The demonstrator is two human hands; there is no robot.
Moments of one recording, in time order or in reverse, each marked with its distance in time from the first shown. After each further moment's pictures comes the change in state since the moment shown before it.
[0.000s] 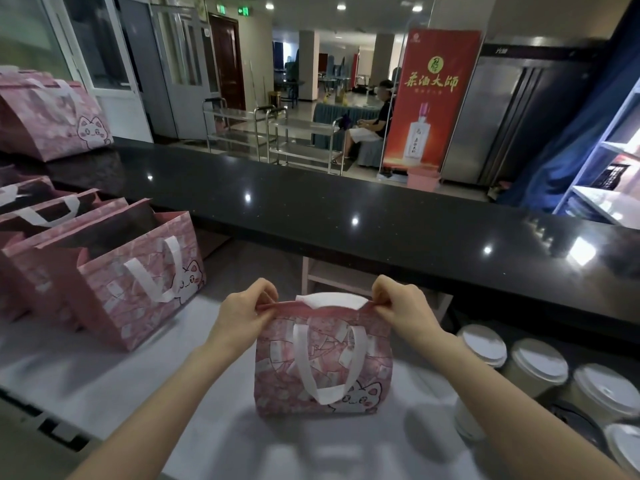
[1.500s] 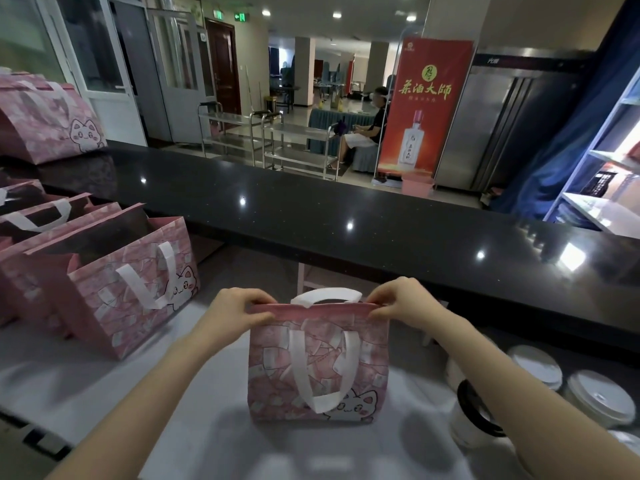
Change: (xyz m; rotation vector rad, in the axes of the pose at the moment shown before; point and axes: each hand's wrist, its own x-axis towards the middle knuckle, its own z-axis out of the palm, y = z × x) left_hand 0.021 0.002 -0.022 0.047 -0.228 -0.036; right_hand 0.025 -0.003 -0.031 0.005 -0.307 0.085
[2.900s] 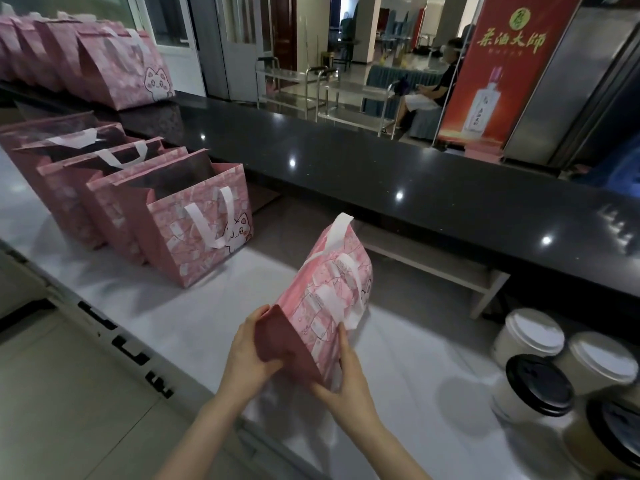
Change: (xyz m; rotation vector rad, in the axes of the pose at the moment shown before) left_hand -0.147 -0.064 0.090 -0.302 0.357 -0.249; right_hand -0.093 -0.066 0.238 0.621 0.077 -0.017
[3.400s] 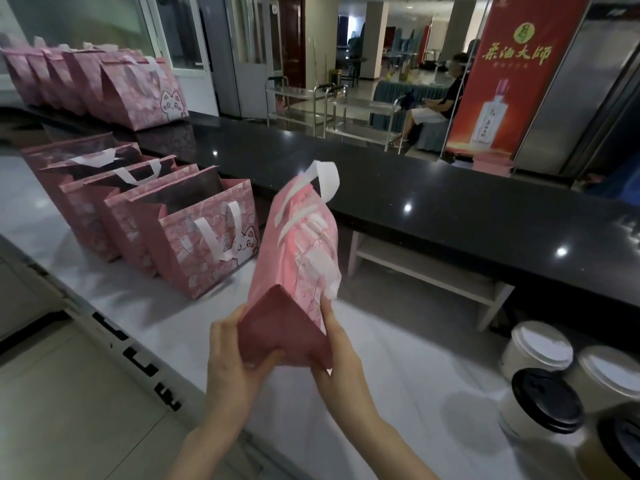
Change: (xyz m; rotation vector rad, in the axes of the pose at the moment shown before) left_hand -0.019 0.050 -0.024 0.099 0.353 0.221; right_hand 0.010 -0.061 -0.014 -0.007 0.044 -0.304
